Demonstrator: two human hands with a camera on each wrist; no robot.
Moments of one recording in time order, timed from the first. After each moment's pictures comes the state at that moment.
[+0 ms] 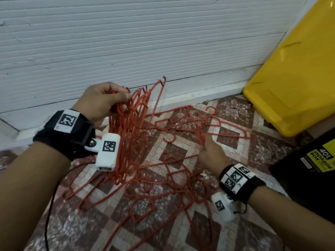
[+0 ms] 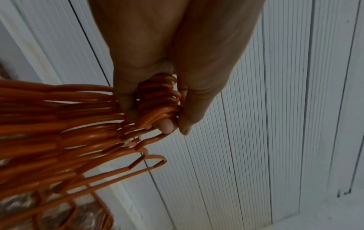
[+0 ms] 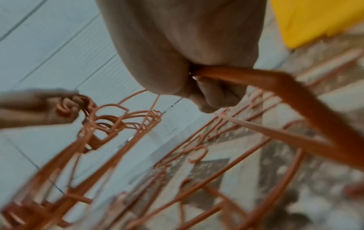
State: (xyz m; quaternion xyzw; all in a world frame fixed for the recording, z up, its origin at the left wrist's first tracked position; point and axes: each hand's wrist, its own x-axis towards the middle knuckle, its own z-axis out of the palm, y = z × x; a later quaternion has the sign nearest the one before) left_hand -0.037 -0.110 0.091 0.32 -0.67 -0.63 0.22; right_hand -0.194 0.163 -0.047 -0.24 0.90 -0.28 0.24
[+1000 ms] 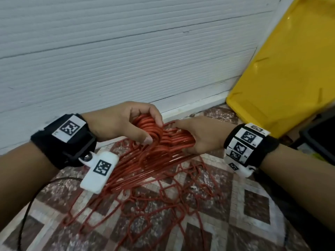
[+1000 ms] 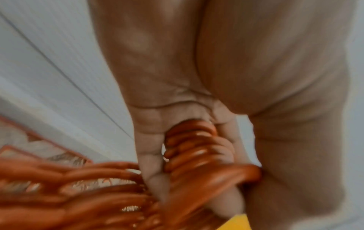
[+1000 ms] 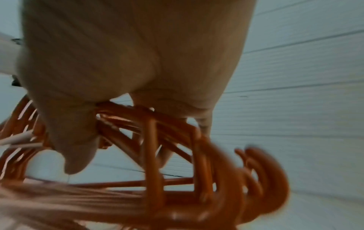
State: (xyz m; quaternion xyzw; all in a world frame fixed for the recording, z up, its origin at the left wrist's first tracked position) left_hand -0.084 -0.056 0.205 0.02 -0.78 -0.60 -0.17; right_hand -0.260 0.145 0.130 -0.63 0.75 -0.07 0.17
